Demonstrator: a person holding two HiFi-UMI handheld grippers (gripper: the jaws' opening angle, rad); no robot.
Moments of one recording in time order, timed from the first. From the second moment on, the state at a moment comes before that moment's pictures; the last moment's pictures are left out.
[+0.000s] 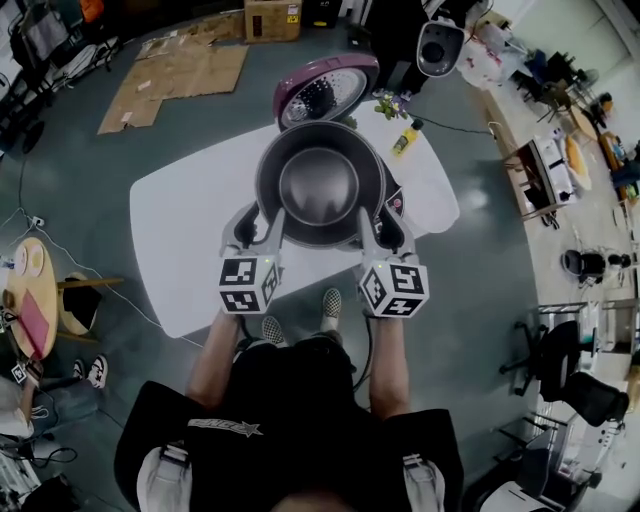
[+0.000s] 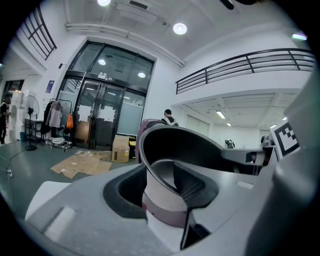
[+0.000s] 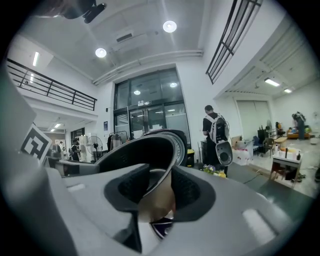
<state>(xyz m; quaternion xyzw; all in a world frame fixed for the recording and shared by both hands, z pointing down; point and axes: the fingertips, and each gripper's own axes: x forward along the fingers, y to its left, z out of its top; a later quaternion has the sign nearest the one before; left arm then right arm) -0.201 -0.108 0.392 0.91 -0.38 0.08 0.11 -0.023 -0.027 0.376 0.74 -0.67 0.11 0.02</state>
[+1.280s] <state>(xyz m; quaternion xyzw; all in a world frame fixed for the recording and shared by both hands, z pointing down) -0.077 -0.143 0.459 0.83 -0.50 0.14 0.18 0.116 -0.118 0.452 0.63 -0.75 0.19 0.10</state>
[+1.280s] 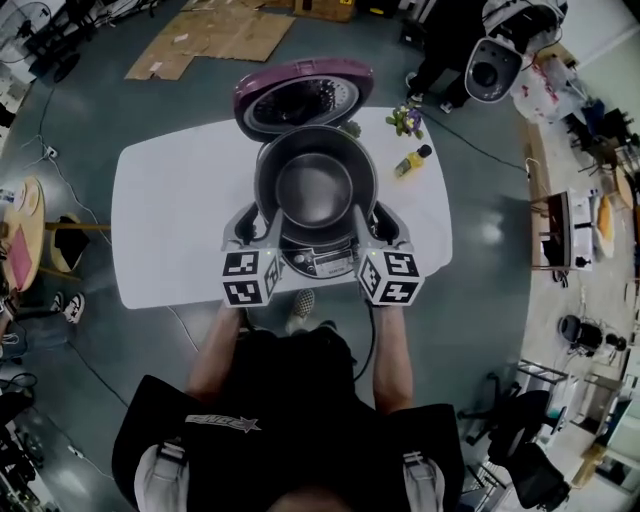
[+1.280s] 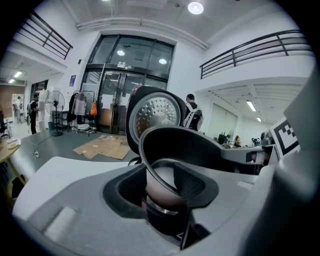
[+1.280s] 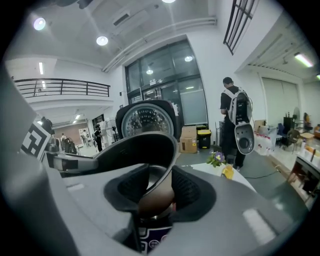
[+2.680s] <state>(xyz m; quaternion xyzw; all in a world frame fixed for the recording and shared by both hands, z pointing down) -0.068 -0.165 0.548 0.78 -0.50 0.26 0.28 0.120 -0.157 0.550 0.54 -0.74 0.29 0.26</state>
